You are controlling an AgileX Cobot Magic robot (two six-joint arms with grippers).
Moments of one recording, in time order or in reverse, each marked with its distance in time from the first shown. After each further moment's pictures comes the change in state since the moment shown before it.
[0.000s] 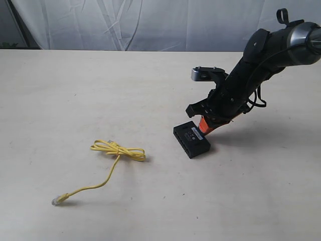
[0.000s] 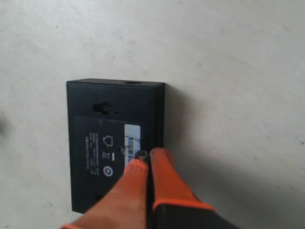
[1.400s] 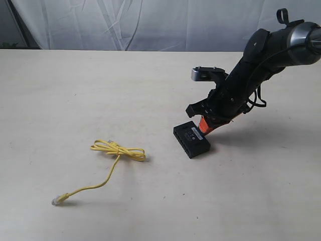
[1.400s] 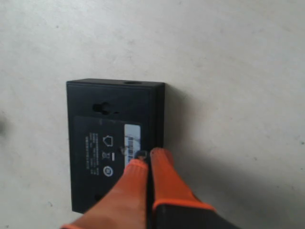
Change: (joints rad) left arm 0.000 0.311 -0.354 -0.076 0.383 0.000; right arm 0.000 0.000 0.000 0.000 0.000 0.000
